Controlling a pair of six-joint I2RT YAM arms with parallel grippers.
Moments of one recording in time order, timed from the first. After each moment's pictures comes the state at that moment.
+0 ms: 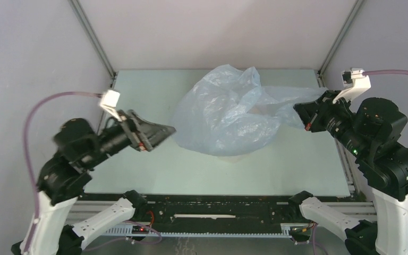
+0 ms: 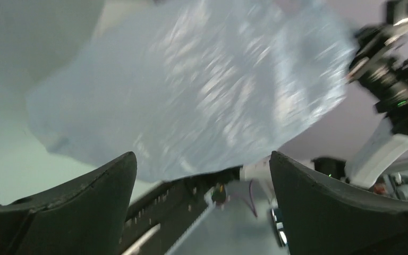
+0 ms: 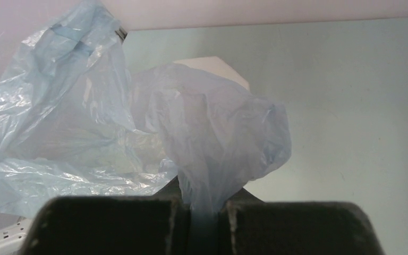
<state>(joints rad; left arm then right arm) -0.64 0.76 1.52 -0.83 0.16 -0.72 0.45 0.93 1.79 -1.09 0.07 0.37</state>
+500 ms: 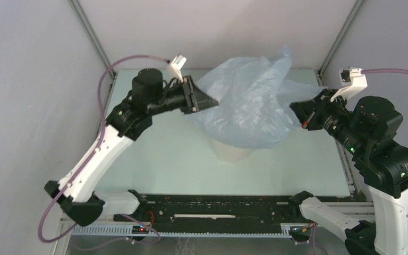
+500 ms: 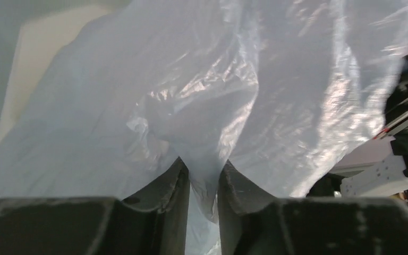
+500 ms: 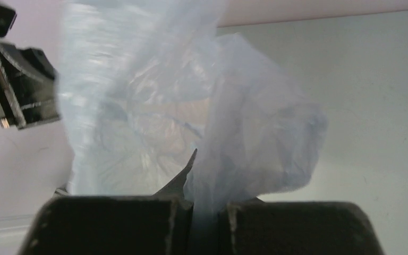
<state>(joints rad) -0.66 1.19 1.49 -0.55 0.39 -0.78 0.44 0.93 1.76 -1.04 0.04 0.42</state>
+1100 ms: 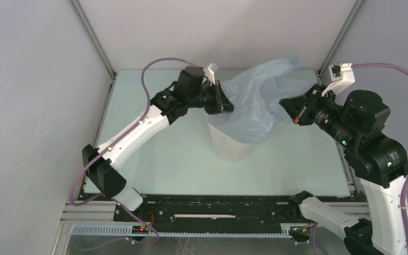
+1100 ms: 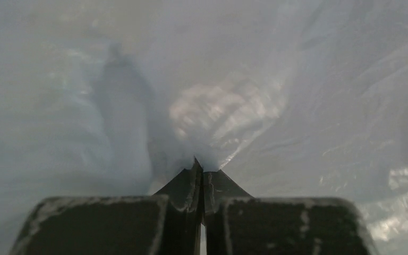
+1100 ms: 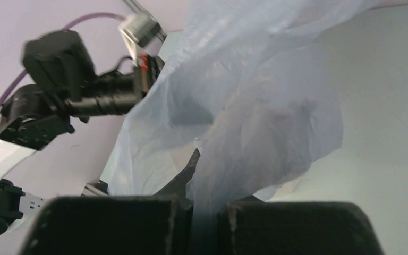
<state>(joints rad) -0.72 1.57 1.65 -0.49 0.38 -0.81 0.44 0.95 1.70 -0.94 -0.04 0.50</state>
